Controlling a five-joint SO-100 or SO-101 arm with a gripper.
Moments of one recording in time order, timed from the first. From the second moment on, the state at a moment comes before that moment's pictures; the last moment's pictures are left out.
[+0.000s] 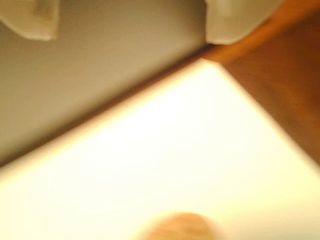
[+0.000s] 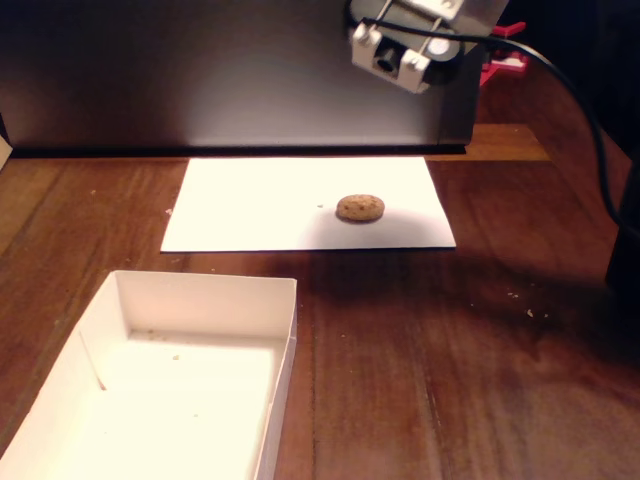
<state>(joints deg) 29.4 113.6 107.7 67.9 -6.2</state>
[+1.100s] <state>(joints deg) 29.4 77.1 97.3 66.4 0.1</state>
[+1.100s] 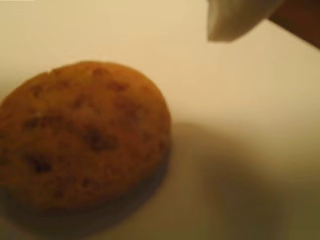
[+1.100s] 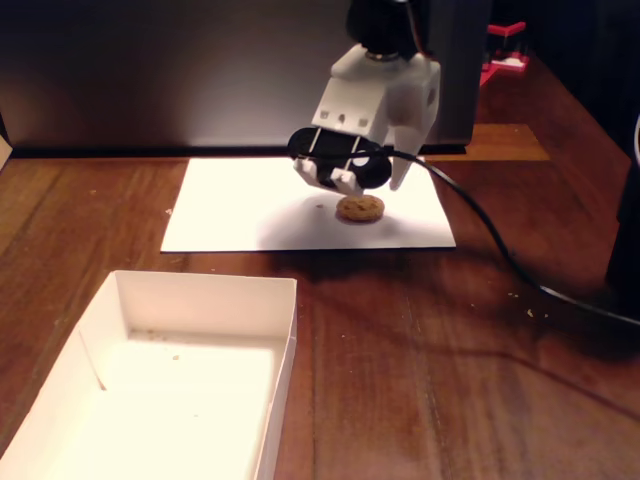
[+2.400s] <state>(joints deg) 27.5 67.5 91.0 69.1 3.1</state>
